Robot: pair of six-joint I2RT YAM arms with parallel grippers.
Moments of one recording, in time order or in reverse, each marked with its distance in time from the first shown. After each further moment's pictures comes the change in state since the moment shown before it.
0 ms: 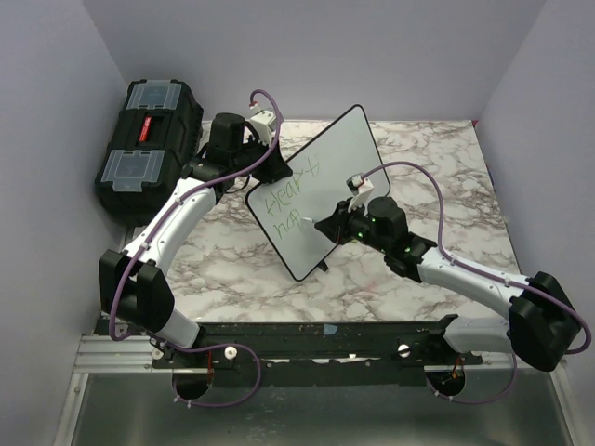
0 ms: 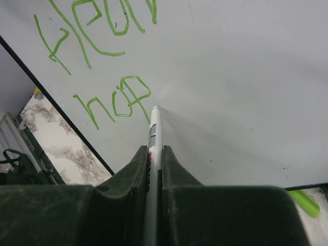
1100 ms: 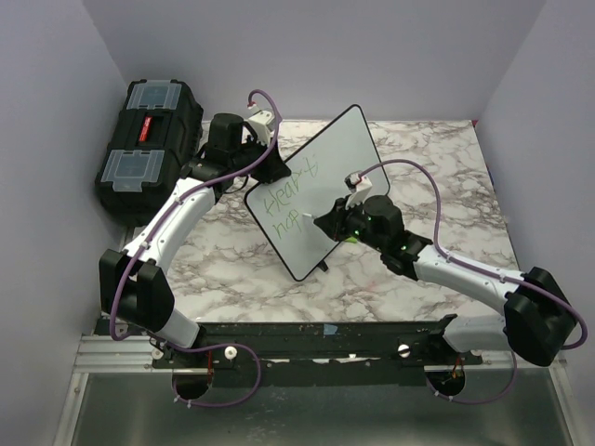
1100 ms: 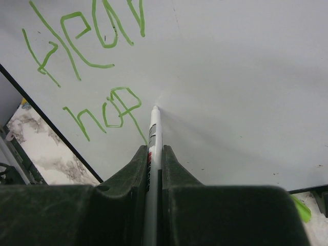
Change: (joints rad) left arm 0.008 0.001 -0.006 0.004 0.003 0.000; right arm 0.013 0.035 0.026 0.012 0.080 -0.010
